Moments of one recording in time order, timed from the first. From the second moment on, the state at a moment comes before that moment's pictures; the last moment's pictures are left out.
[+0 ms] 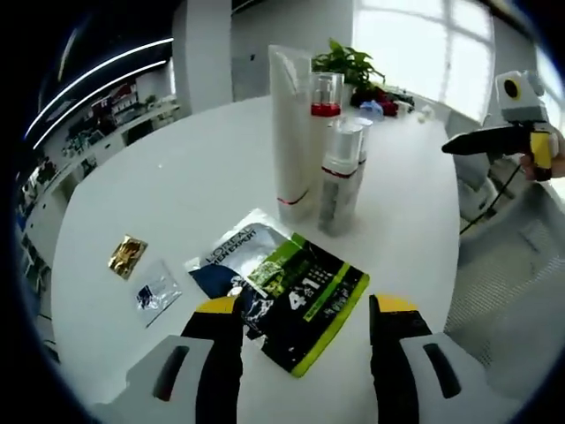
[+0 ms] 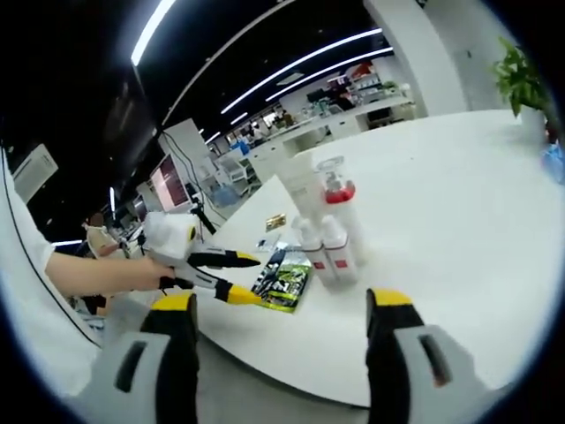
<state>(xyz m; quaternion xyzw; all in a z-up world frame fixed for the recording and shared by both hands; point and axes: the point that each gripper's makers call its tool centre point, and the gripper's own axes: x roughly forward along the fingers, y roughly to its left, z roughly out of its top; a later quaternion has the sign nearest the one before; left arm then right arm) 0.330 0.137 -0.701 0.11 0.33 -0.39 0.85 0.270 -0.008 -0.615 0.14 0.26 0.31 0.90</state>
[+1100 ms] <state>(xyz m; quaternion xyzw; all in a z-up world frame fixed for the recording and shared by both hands) 0.292 0.215 -0.663 0.02 0.36 -0.29 0.89 0.277 0.007 -0.620 0.12 0.27 0.34 0.90</state>
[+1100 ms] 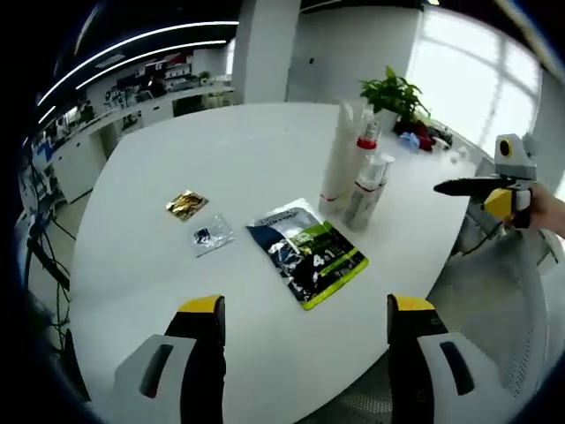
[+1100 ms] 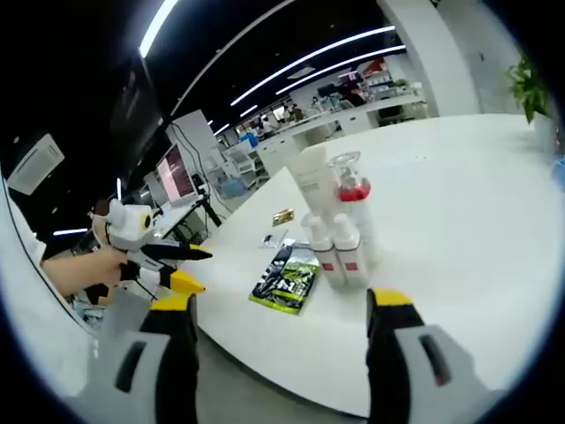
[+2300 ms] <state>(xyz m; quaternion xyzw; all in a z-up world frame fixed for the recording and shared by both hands) 0.304 0.243 -0.676 0.01 0.37 -0.27 0.89 0.287 -0.001 -0.636 0.12 0.29 0.32 0.90</state>
